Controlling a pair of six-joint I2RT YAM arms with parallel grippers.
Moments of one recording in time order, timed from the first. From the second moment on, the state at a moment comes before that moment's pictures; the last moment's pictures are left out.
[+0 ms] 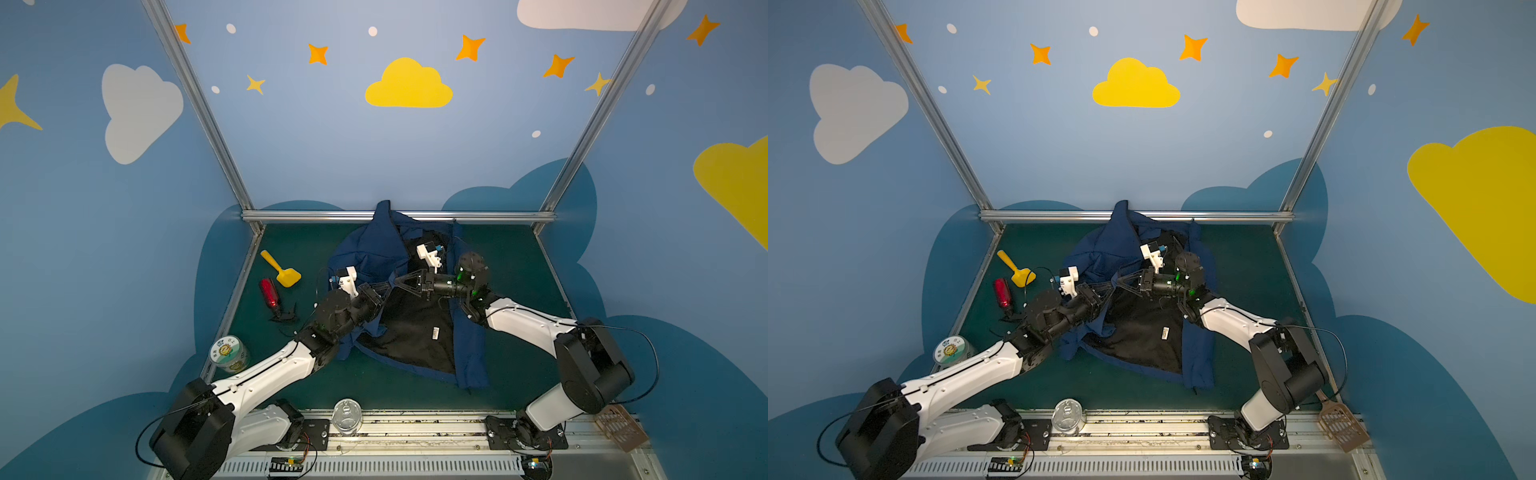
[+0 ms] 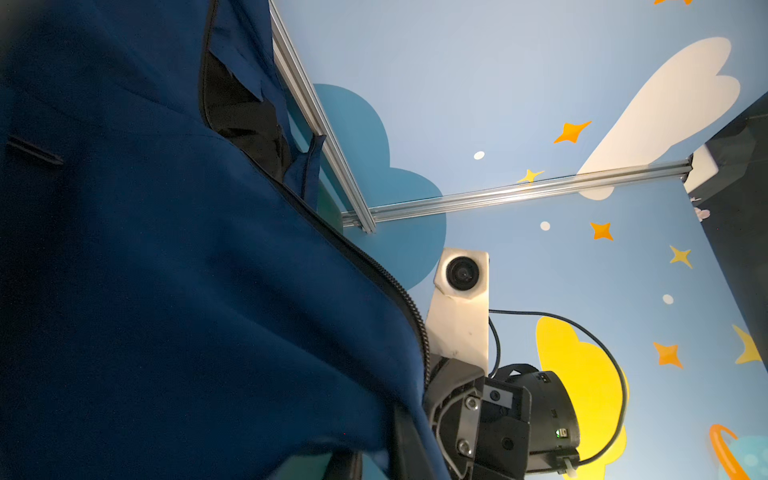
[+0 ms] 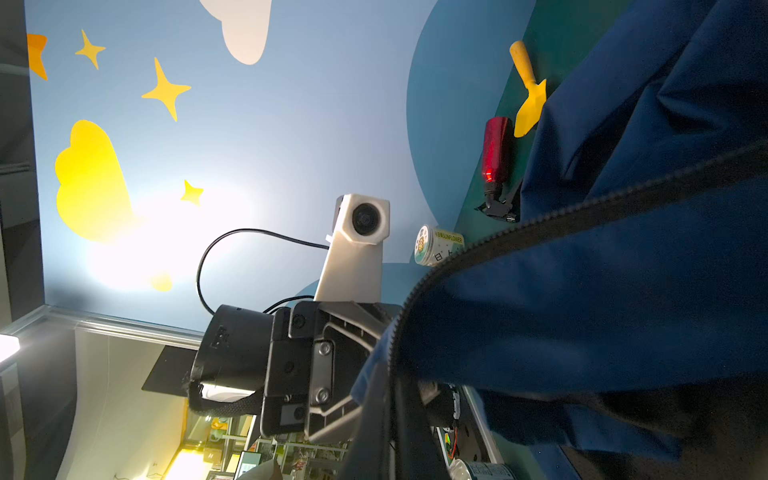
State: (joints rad) left arm -0.64 1.16 0.58 0.47 0.12 -1.38; right arm 0.60 1.58 0.91 0.59 -0.91 1.17
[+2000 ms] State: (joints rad) left arm -0.64 1.16 0.57 0.56 0.10 -1.42; right arm 0.60 1.57 0.93 0.49 -0.86 1.14
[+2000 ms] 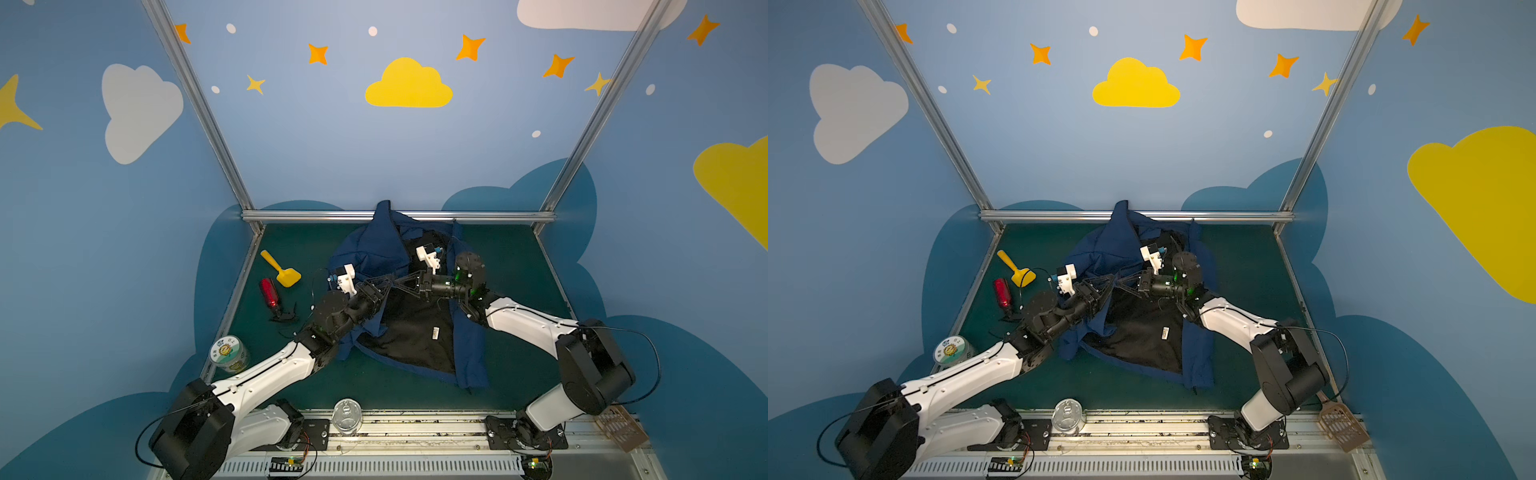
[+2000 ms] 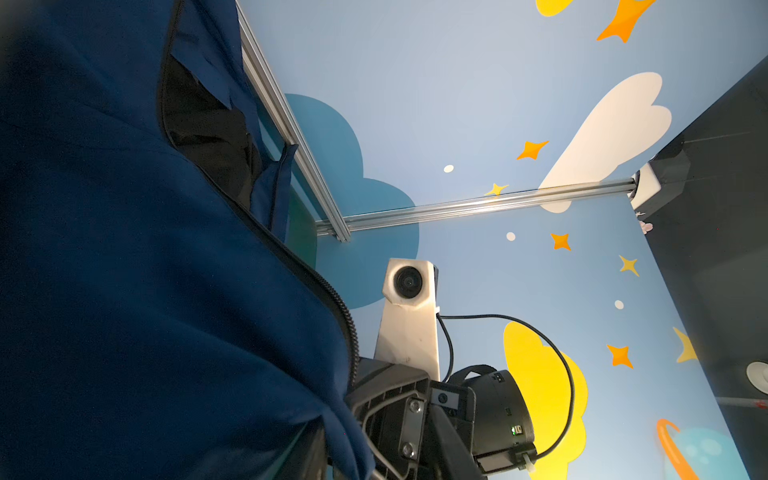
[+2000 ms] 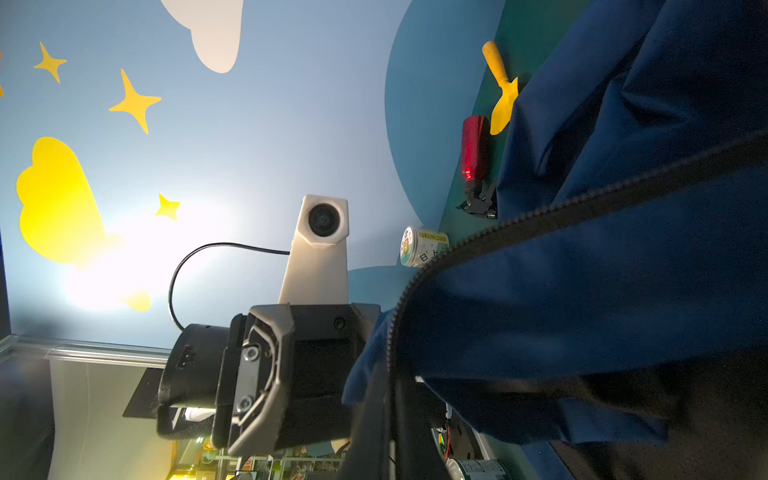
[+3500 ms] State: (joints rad) left arm -0.64 1.14 0.56 0.56 0.08 -1.43; right arm 0.60 1.61 0.94 0.56 -0.89 1.22
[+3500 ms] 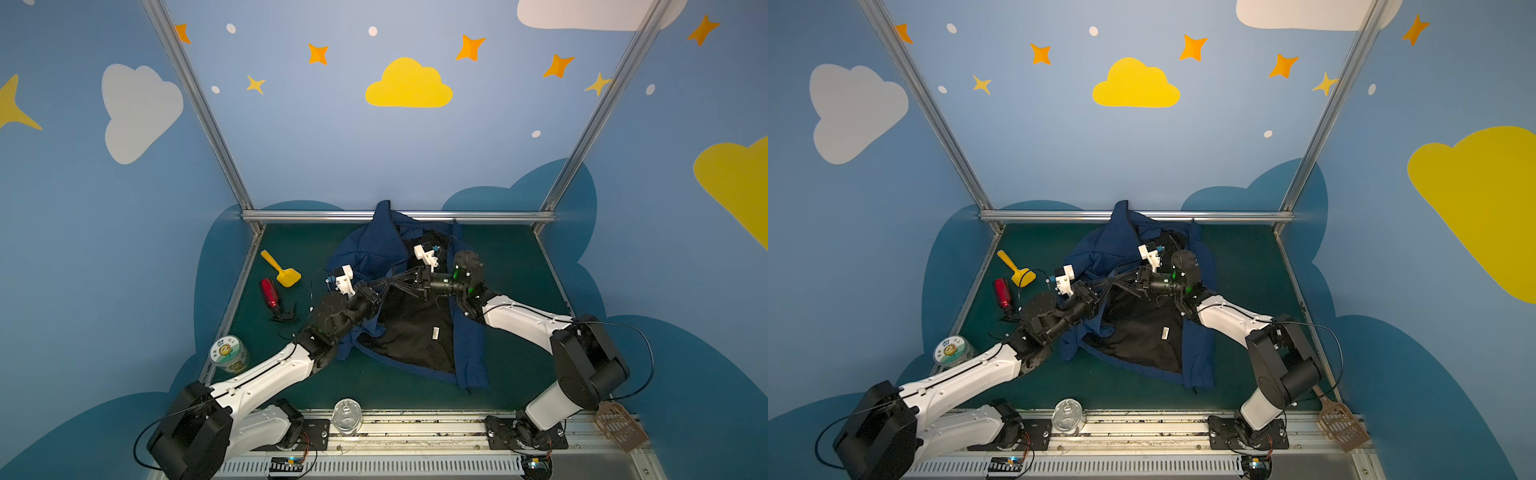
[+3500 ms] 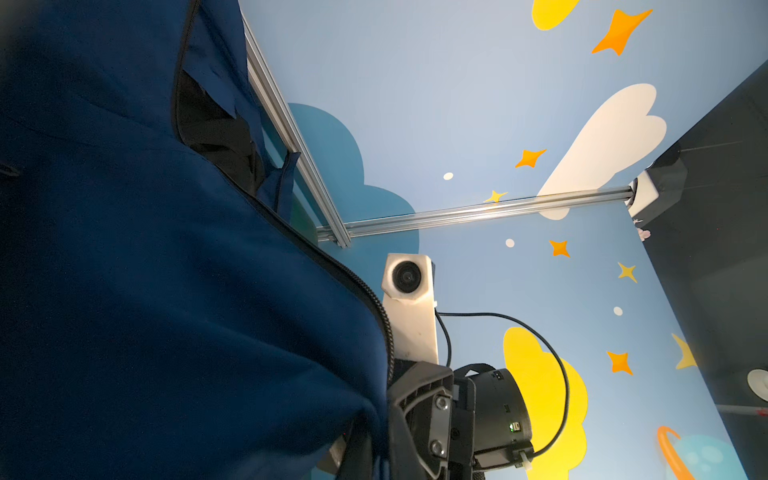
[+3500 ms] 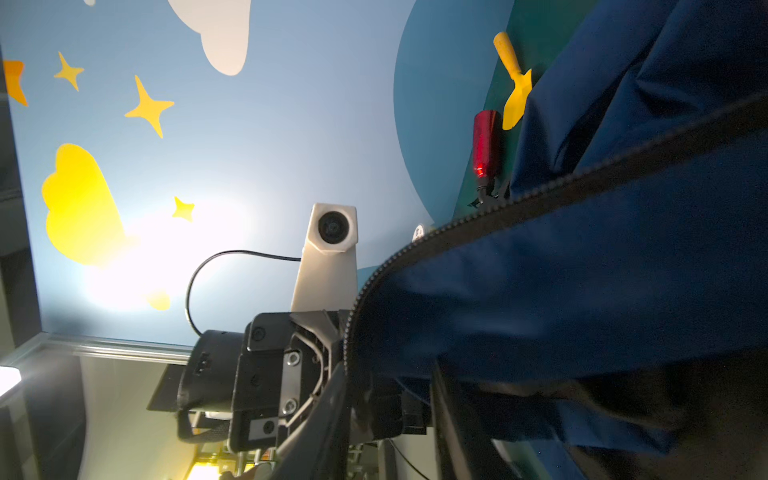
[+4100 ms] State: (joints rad) left arm -0.64 1.10 0.55 0.48 0.08 -1.41; right arm 0.56 1.33 0.92 -0.04 -0.72 0.95
